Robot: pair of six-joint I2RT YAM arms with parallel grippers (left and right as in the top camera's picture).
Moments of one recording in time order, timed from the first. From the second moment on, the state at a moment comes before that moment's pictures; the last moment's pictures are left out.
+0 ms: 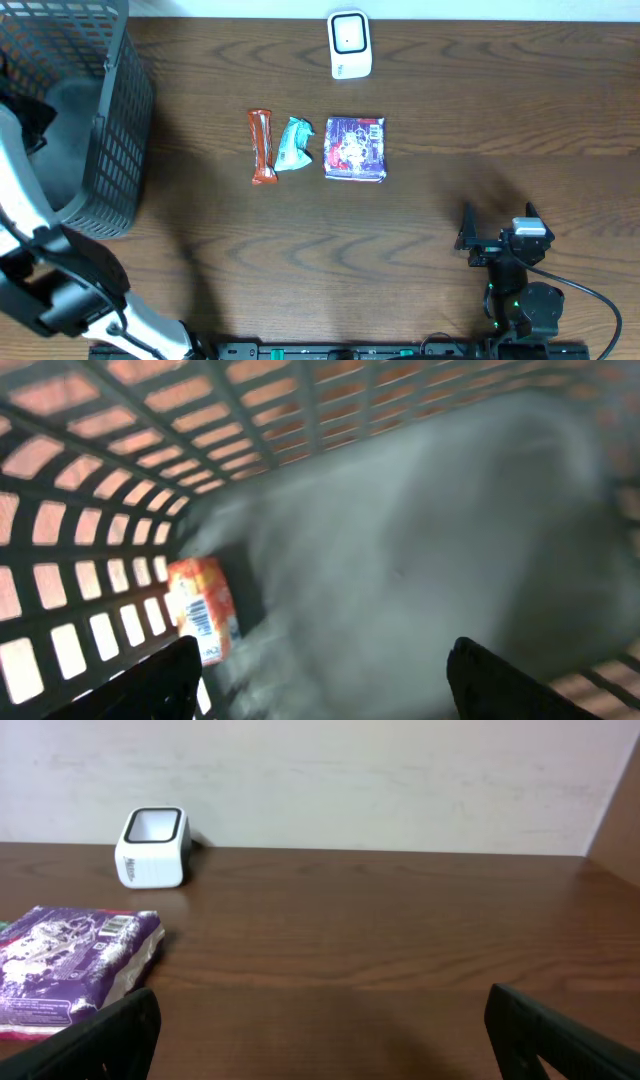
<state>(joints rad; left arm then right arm) 0.56 1.89 1.86 -1.18 -0.29 -0.63 -0.02 0.01 0.01 -0.07 -0.01 -0.01</state>
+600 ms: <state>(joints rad) 0.67 2.09 1.86 -1.24 -0.31 -0.80 -0.02 0.01 0.01 -0.07 -0.01 -0.01</state>
